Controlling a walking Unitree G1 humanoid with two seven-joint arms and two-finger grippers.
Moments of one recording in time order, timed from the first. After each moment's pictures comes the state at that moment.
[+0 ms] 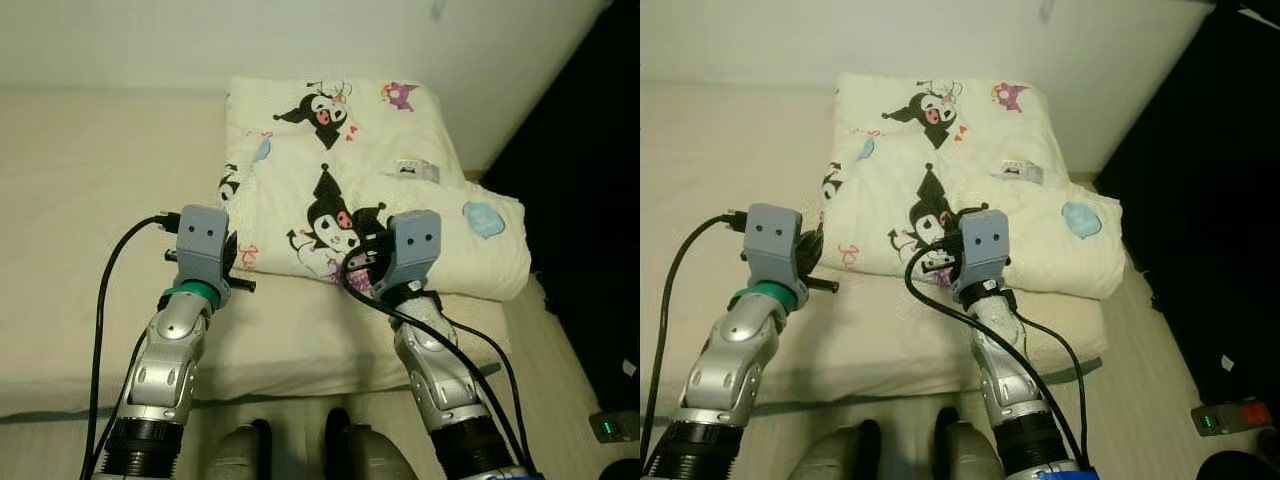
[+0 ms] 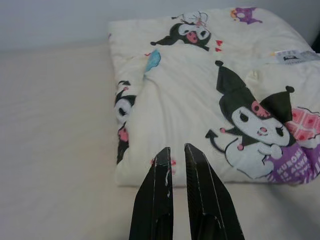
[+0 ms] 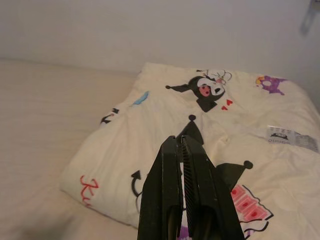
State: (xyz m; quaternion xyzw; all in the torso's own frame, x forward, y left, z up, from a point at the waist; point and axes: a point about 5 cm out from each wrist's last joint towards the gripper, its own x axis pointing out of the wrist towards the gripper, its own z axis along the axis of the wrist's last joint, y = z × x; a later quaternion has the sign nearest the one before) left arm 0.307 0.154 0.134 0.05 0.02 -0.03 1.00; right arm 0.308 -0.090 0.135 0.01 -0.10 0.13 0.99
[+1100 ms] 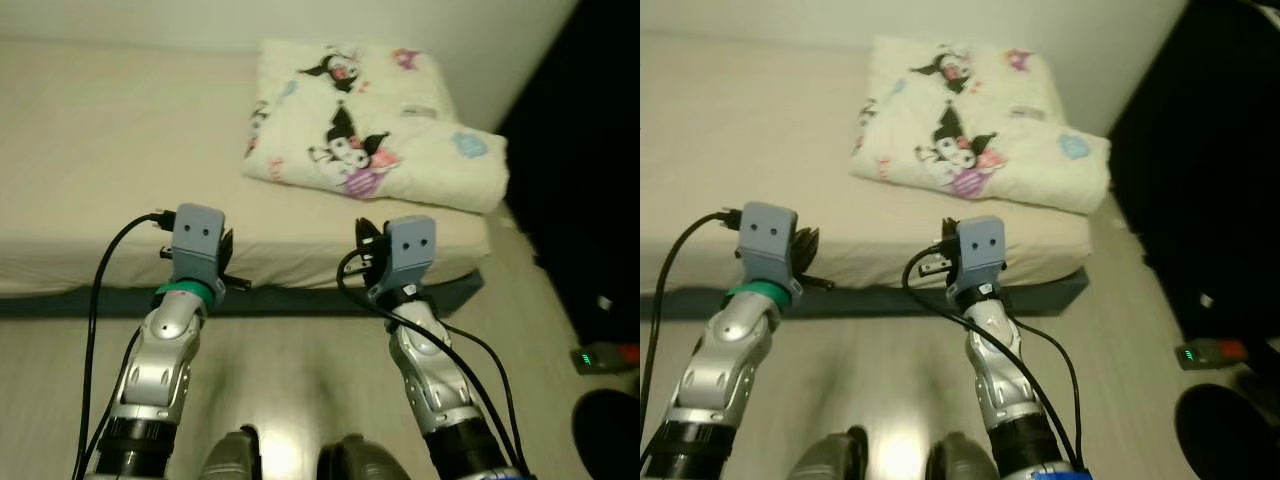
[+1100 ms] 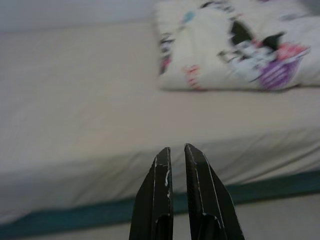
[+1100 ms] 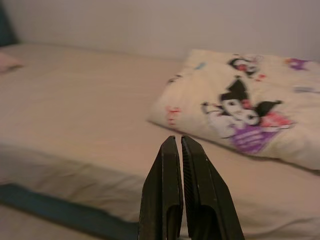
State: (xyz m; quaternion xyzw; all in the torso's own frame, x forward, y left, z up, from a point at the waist) left arm 0.307 0.161 0.135 0.06 0.02 -0.02 1.00; right arm 0.310 -0.087 0.132 0.01 -0.10 0.13 0.99
